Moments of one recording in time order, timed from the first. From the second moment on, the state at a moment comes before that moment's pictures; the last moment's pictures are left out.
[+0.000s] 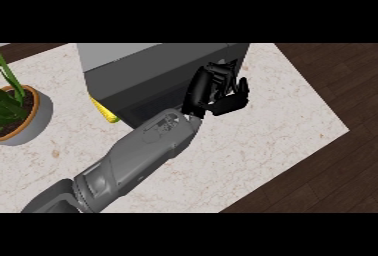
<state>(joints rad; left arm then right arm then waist) -1.04 0.06 -0.81 -0.79 0.80 0.60 -0.43 -0.07 -0.60 -0.19 -1.85 -0.69 0.47 -0.26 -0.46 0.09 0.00</state>
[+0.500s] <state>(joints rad) -1.08 0.00 -0.79 -0.75 0.86 0.67 -0.40 -0.08 -0.63 -0.23 -1.85 -0.74 0.46 -0.24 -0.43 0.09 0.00</state>
